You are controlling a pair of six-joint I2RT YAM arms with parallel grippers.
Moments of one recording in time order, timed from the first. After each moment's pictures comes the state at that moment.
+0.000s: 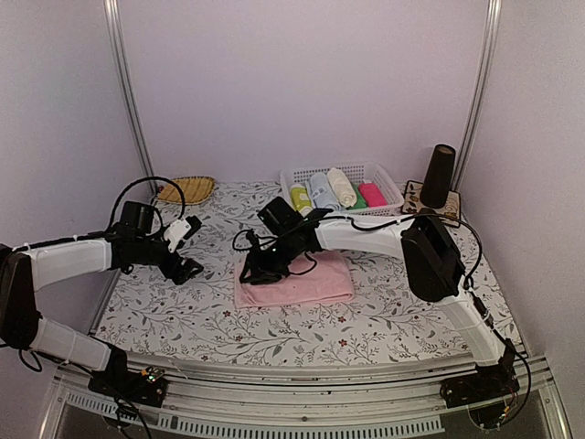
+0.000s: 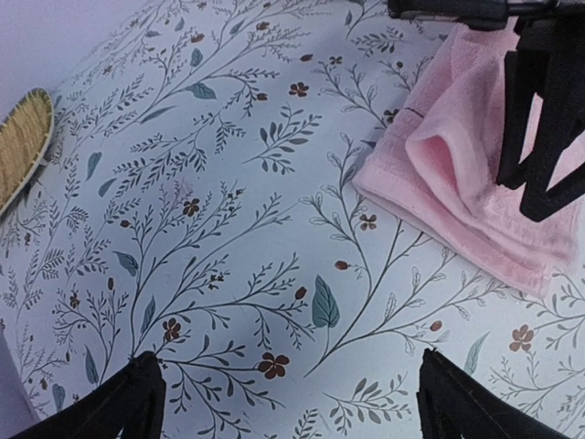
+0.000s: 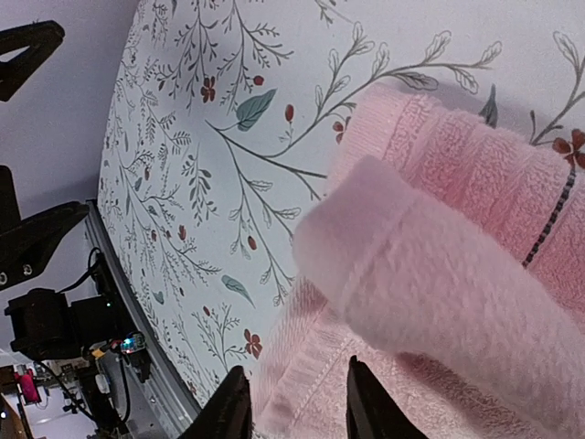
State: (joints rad) left arm -0.21 1.30 0.67 -0.19 0.28 0.53; right arm 0.94 2.48 2.09 -0.54 -0.49 0.67
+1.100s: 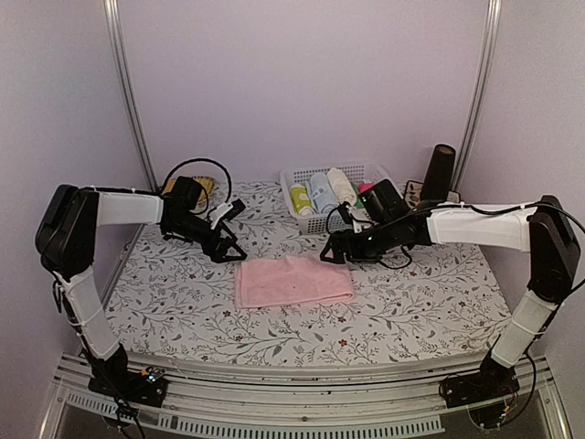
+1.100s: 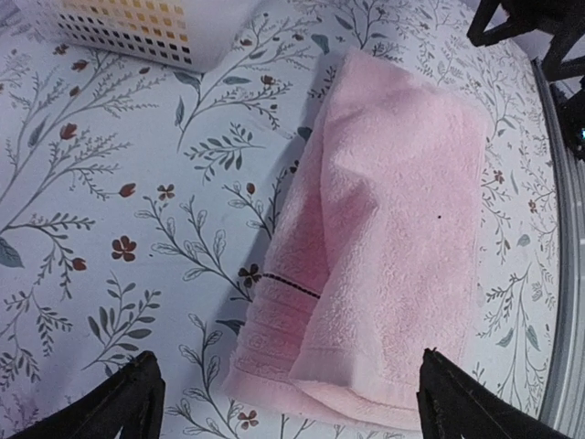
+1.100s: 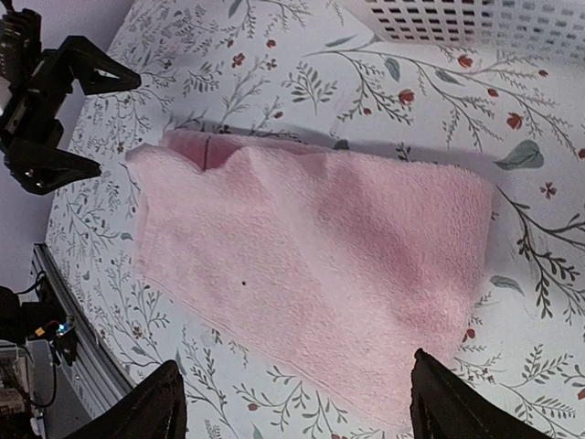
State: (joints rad) left arm -0.31 1.85 1.19 -0.37 0.70 0.51; right arm 0.72 1.70 1.20 -0.33 -0.26 0.49
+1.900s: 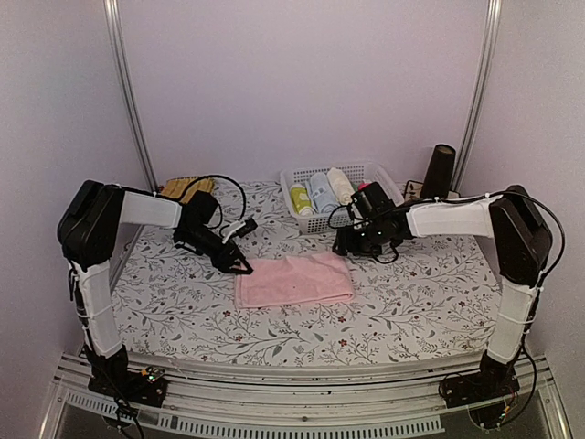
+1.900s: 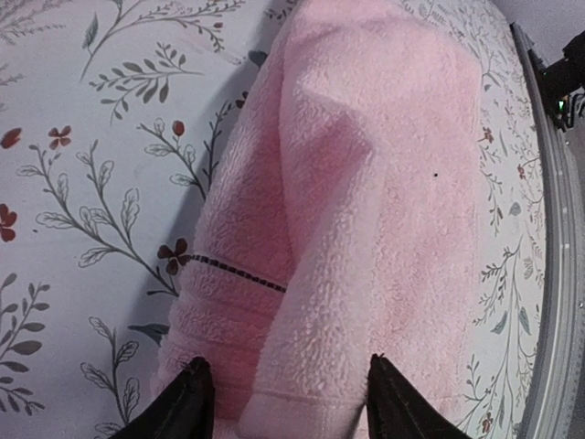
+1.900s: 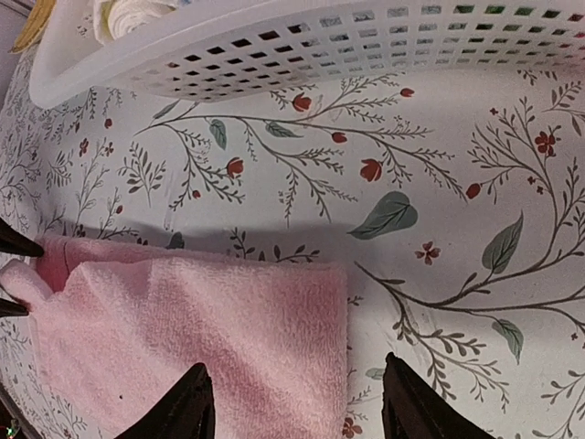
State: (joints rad) left arm -0.36 2.01 1.25 -0.48 0.74 0.53; right arm 0.65 1.89 1.27 -0.31 -0.04 0.53
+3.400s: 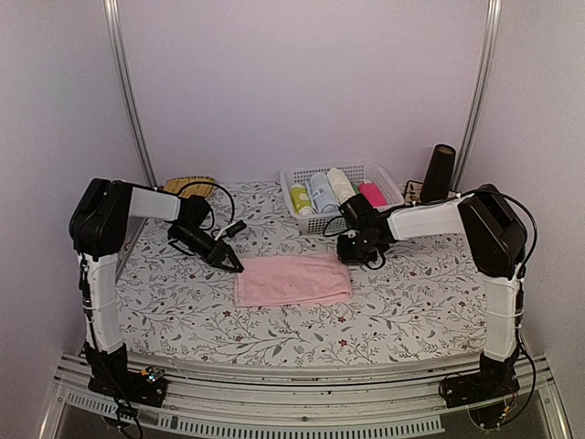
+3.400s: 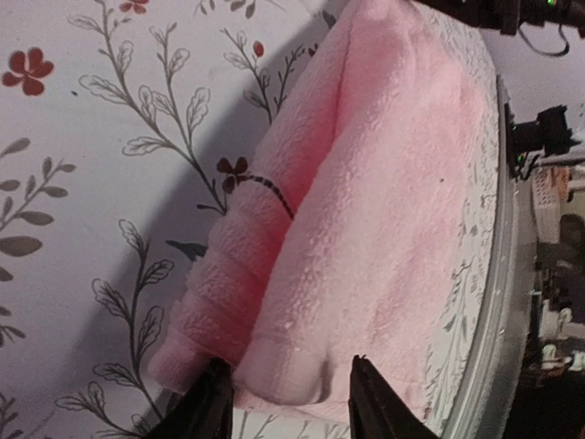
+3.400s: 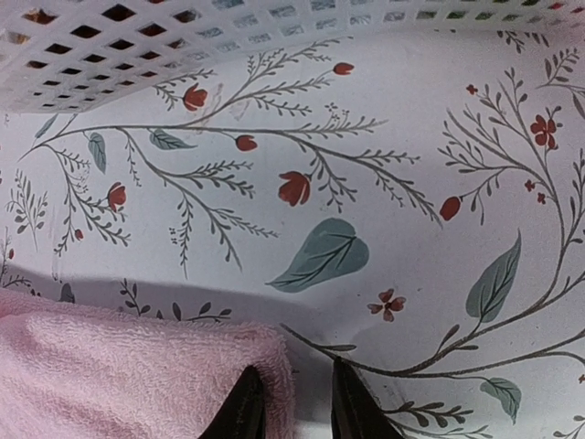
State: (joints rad) left arm -0.25 2.16 1.41 -0.73 0.82 0.44; right arm 0.65 2.08 1.38 -0.34 0.12 0.57
